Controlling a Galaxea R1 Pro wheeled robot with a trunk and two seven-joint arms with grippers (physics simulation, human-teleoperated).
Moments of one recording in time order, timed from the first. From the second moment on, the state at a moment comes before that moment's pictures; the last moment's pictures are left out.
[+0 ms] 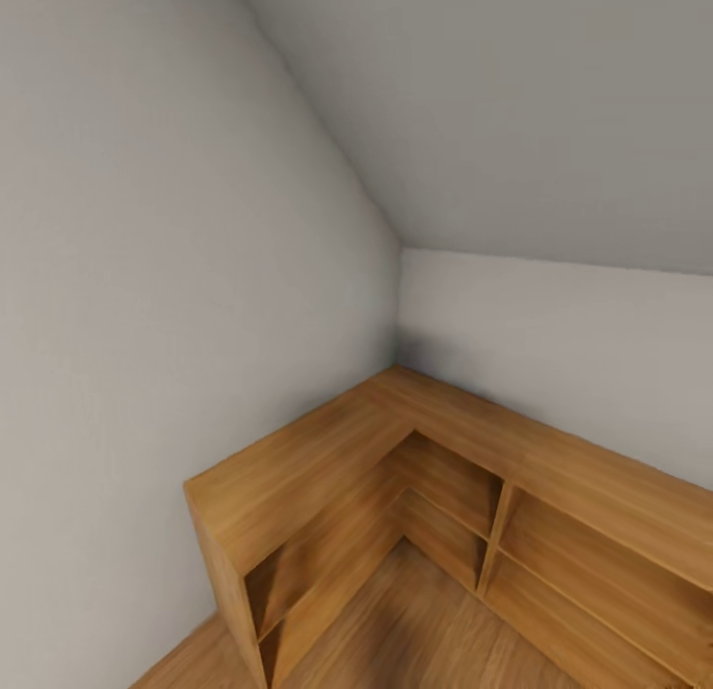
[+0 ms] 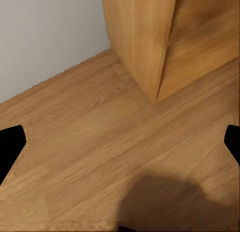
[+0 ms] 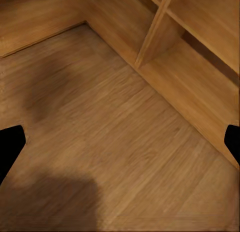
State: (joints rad) left arm -0.06 0.01 -0.65 -0.23 0.70 -0.65 0.35; right arm -0.12 -0.07 0.67 0.02 -0.46 -0.83 -0.21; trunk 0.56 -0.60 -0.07
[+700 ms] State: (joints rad) left arm 0.09 0.07 -0.65 -0.02 0.88 -1.01 0.08; right arm -0.06 0.00 0.66 0.02 -0.48 -0.84 -0.21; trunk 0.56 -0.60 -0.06
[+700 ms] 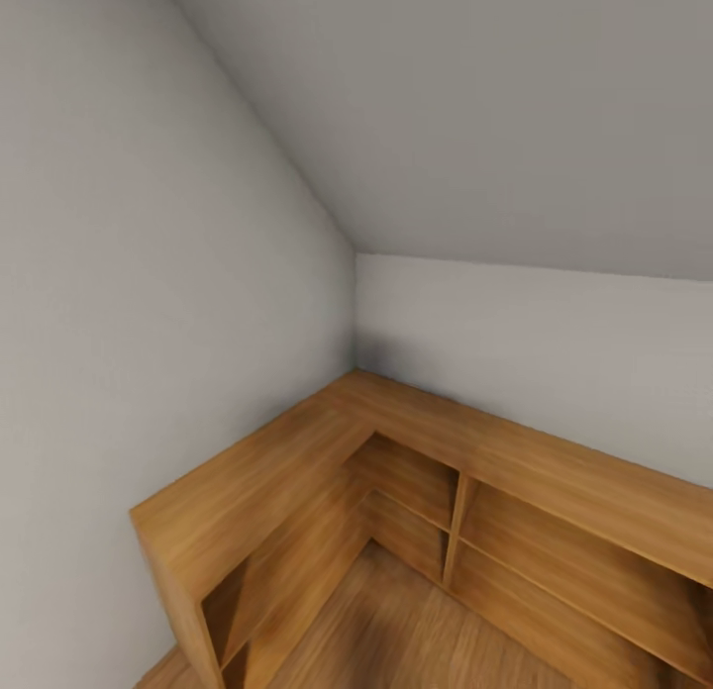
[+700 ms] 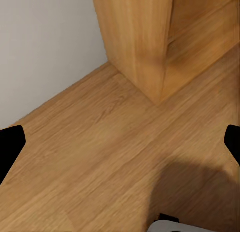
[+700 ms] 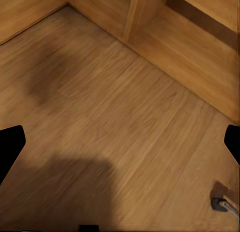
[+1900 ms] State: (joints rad) left arm 0.09 0.07 -0.65 -0.02 0.88 -1.00 0.08; right arm -0.06 -0.01 0.66 0.02 -0.55 -0.84 -0.21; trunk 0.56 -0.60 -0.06
